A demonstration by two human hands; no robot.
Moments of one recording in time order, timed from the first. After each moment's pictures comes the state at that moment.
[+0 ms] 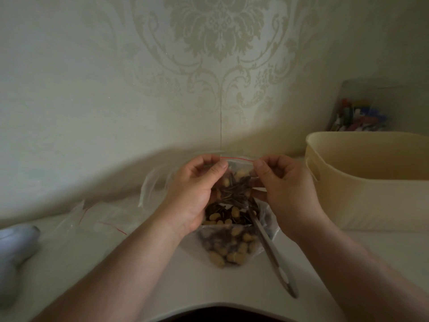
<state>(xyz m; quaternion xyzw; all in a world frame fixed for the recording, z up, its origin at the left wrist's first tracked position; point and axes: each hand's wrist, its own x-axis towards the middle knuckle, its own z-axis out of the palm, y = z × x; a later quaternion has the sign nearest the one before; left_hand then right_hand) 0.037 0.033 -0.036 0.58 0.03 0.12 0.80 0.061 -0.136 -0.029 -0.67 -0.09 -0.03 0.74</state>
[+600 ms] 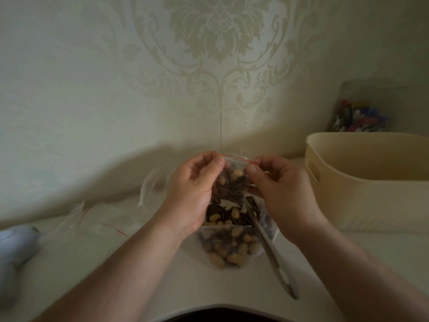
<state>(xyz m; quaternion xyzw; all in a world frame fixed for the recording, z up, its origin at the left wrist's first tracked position) 0.037 0.035 -0.039 0.60 -0.05 0.17 0.78 0.061 -0.134 -0.033 -0.68 -0.14 -0.05 0.72</state>
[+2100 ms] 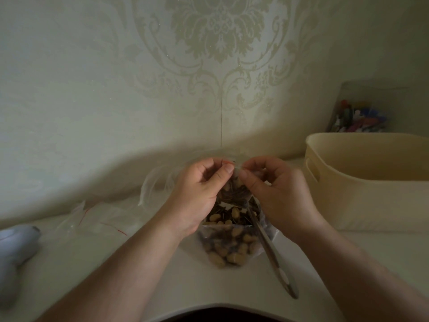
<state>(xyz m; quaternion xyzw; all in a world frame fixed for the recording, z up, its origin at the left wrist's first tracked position) 0.030 0.033 -0.035 0.67 -0.08 0.14 0.72 0.059 -0.137 -0.031 -0.76 -0.20 -0.10 0.61</state>
